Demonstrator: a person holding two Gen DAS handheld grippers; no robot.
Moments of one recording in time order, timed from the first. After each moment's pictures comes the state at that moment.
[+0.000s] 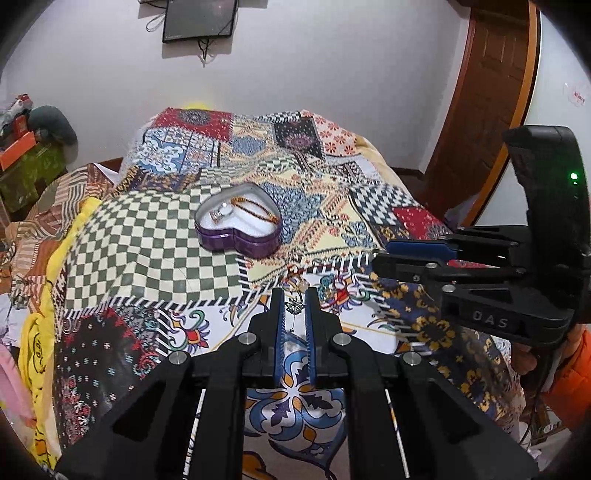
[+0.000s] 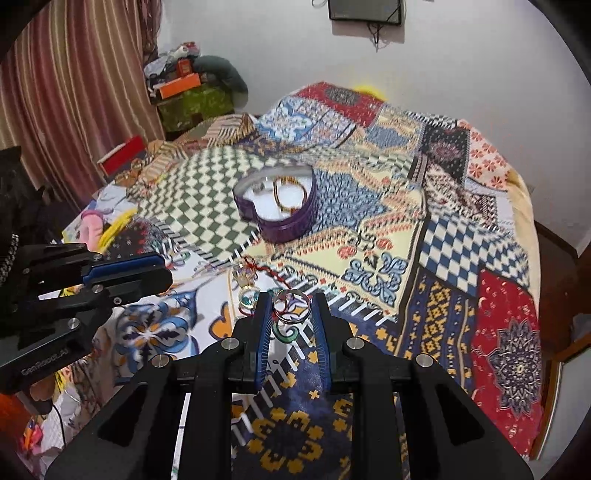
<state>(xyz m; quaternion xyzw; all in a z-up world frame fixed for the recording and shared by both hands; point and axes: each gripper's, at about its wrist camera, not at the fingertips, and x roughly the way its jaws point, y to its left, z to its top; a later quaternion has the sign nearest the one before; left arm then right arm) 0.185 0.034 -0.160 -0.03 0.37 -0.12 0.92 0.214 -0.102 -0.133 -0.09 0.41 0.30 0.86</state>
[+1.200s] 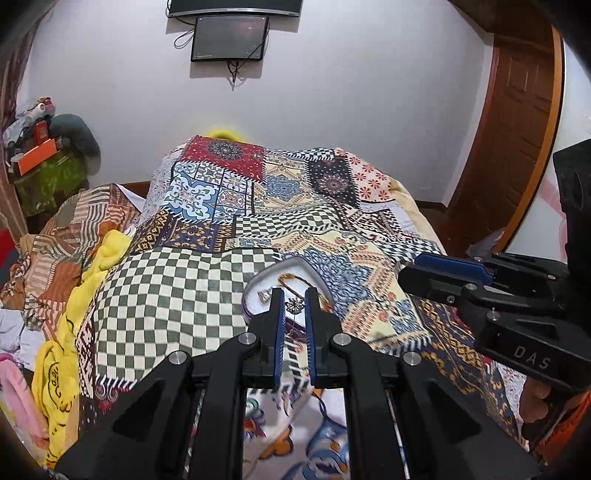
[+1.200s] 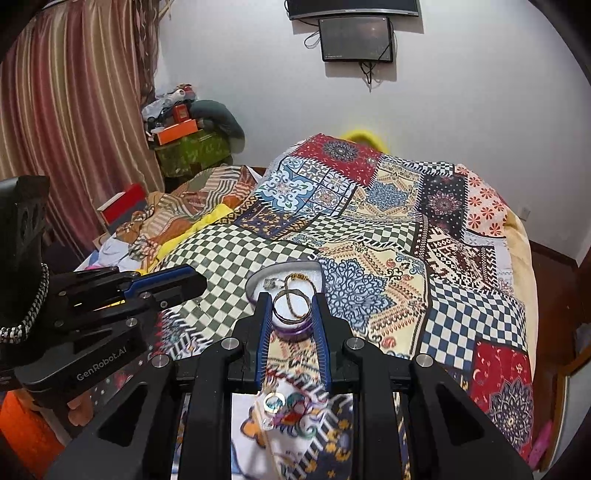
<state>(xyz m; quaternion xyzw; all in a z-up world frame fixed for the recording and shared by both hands) 0.252 0.072 -0.126 -0.04 0.34 -0.07 0.94 0.256 -0.067 -0.094 -0.05 0.36 0.30 0.88</state>
